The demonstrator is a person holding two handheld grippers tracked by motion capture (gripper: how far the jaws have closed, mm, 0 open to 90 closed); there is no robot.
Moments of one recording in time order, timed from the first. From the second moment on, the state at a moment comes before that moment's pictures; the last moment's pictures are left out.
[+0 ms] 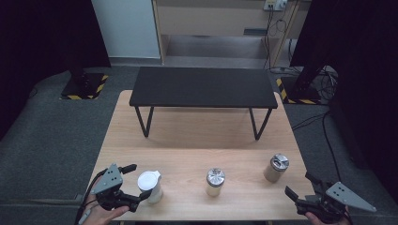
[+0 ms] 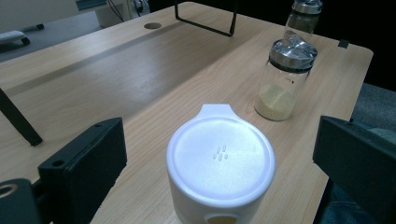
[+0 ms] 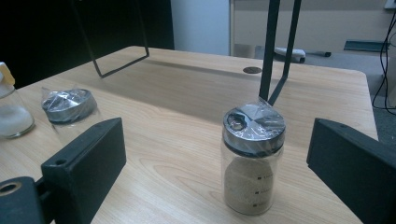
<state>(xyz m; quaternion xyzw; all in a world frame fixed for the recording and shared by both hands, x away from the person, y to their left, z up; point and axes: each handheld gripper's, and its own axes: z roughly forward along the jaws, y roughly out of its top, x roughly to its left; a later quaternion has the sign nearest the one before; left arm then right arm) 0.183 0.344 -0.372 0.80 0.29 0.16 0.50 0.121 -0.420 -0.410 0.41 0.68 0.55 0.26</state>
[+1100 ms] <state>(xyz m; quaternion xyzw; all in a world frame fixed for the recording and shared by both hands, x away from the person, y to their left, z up) 0.194 0.335 -0.404 0.80 0.29 0.15 0.50 0.121 -0.420 -0.411 0.41 0.68 0.55 0.26</state>
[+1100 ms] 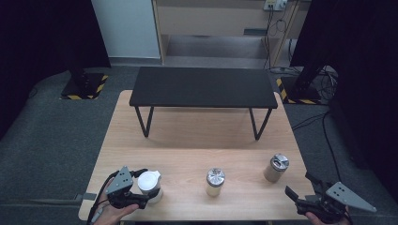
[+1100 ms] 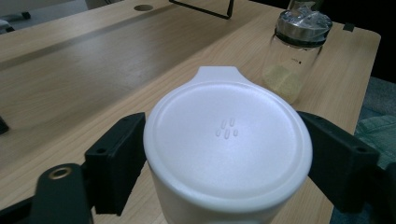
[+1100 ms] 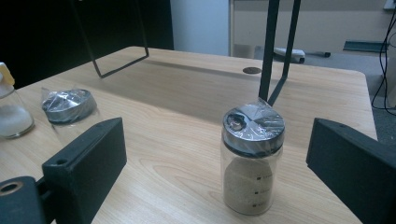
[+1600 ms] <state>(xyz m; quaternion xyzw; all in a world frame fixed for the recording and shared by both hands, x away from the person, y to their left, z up) 0.192 0.337 -0.407 0.80 0.29 0.16 0.51 0.120 -0.420 -0.411 0.41 0.68 0.55 0.26</state>
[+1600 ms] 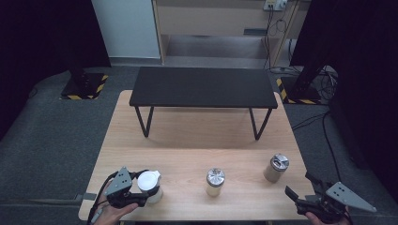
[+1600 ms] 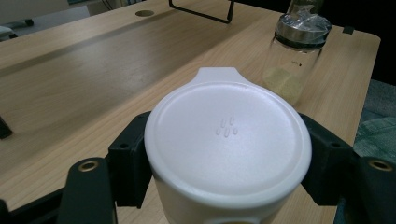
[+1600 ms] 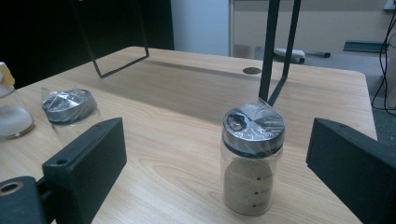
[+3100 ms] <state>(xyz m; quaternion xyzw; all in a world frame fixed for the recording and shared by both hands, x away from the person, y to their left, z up) 0.228 0.342 -0.337 0.82 0.22 0.13 0.52 0.121 -0.420 -0.411 0.41 0.68 0.55 0.26</state>
